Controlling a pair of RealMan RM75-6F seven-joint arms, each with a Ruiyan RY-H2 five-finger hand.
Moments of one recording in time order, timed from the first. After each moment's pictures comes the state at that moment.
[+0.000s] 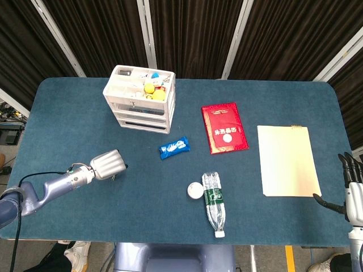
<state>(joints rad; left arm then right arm) -0.92 -1.44 0.24 -0.97 1.87 0.98 -0.04 0.05 -1.11 0.15 -1.64 -1.39 1.51 0.13</state>
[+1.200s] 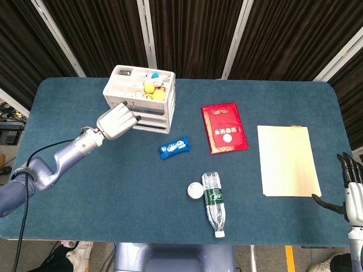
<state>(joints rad) -1.02 -1.46 -0.03 -0.86 1.71 1.05 0.04 0.05 -1.10 0.15 -1.65 -1.39 1.49 0.16</state>
